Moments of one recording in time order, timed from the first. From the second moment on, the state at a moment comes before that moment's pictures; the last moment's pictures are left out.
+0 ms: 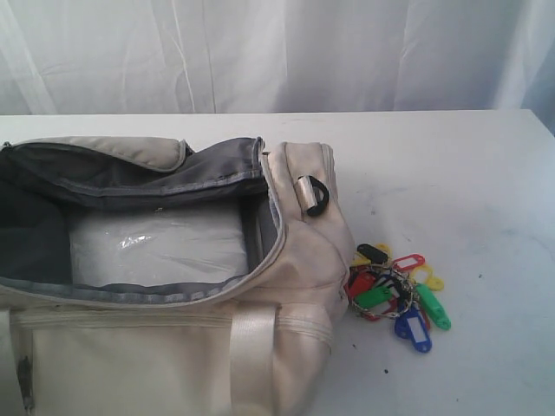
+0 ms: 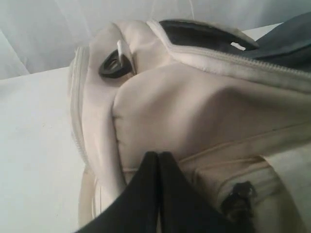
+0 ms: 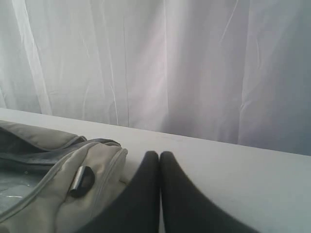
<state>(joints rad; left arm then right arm) 0.09 0.00 0.02 -0.47 0.27 0.62 0.44 0.33 -0.45 0.21 0.23 -0.21</state>
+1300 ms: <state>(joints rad) 0.09 0.00 0.02 -0.15 0.39 0.32 0.44 0.33 -0.45 0.21 0.23 -0.21</state>
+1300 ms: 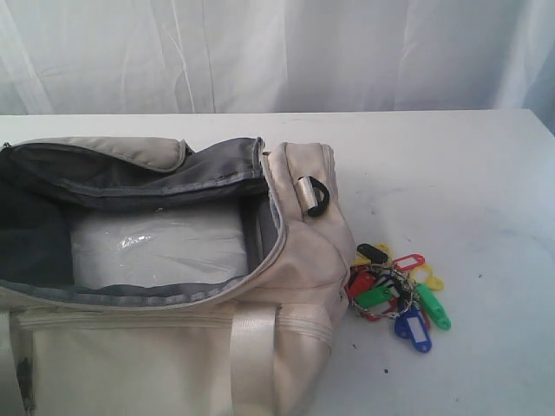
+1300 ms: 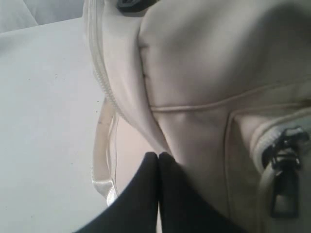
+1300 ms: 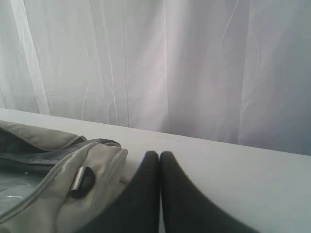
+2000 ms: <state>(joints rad) 0.09 0.00 0.02 -0.15 0.39 0.32 0.11 0.03 -0.01 0.21 0.12 -0.23</state>
